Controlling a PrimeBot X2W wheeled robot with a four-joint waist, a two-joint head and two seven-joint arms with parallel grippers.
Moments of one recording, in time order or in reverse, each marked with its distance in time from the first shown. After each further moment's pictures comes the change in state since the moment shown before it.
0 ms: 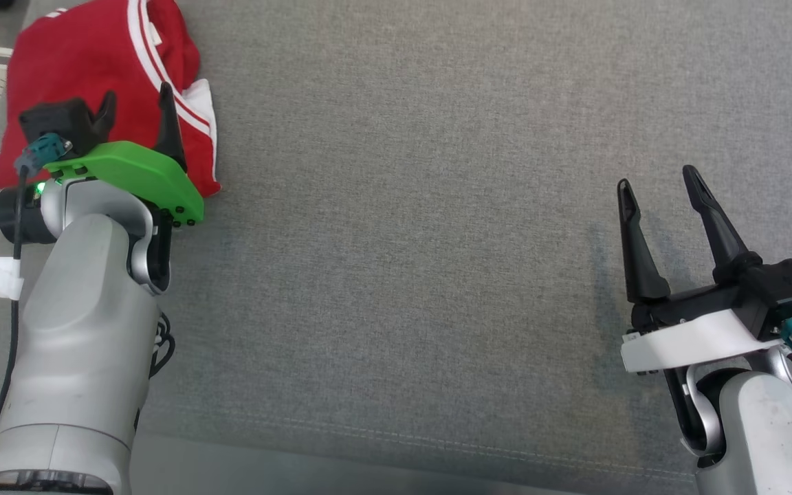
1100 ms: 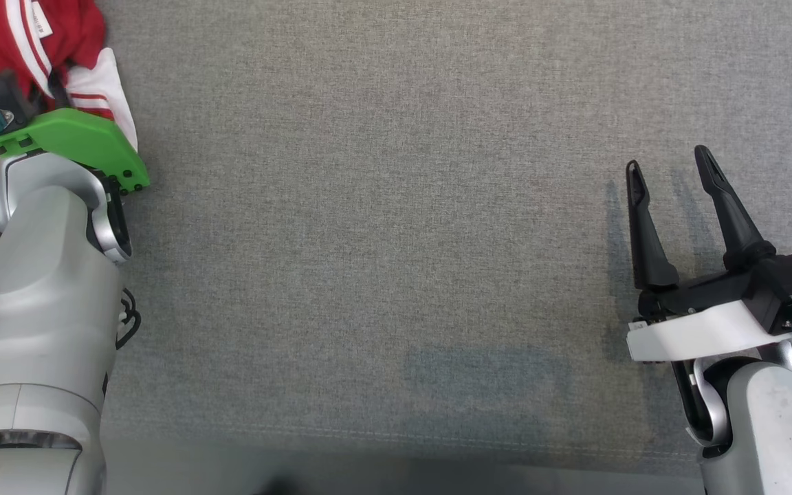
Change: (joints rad) left arm -0.151 0.021 0.042 0.222 0.021 0.198 -0.075; right arm -0.020 0.000 -0.010 -0.043 -0.021 0.000 0.005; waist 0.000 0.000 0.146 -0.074
